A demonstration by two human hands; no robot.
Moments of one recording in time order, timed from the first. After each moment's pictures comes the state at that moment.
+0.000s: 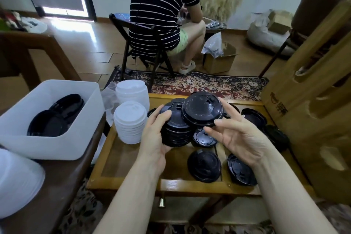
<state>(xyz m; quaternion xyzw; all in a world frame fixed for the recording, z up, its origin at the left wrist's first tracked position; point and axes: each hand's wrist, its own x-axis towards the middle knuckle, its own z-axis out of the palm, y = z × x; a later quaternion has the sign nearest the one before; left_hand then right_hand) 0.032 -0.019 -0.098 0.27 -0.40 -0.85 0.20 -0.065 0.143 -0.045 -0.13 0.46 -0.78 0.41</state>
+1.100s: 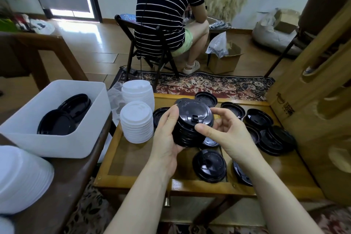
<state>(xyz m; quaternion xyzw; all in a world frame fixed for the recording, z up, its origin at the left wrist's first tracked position) 0.035 -0.005 -0.092 0.23 -0.42 -0.86 0.19 -0.042 0.126 -0.058 -0.24 0.74 -0.60 0.18</state>
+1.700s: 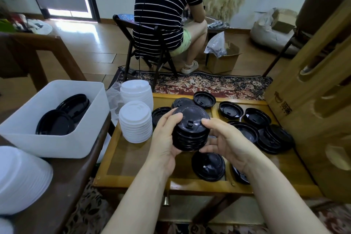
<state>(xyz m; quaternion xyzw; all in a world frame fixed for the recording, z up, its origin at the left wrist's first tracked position) 0.039 -0.004 -0.089 0.26 -0.42 -0.85 0.17 -0.045 0.125 -0.059 -0.14 0.64 -0.64 0.40</state>
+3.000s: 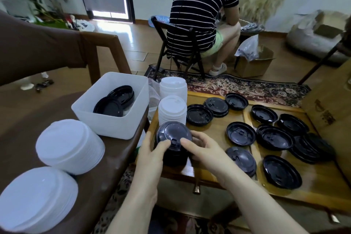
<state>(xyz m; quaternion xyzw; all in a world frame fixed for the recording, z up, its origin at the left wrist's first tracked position) 0.155 -0.025 -0.090 0.39 -0.52 -0.71 0.27 0.040 0.063 -0.085 -0.23 0.70 -0.55 0.39</state>
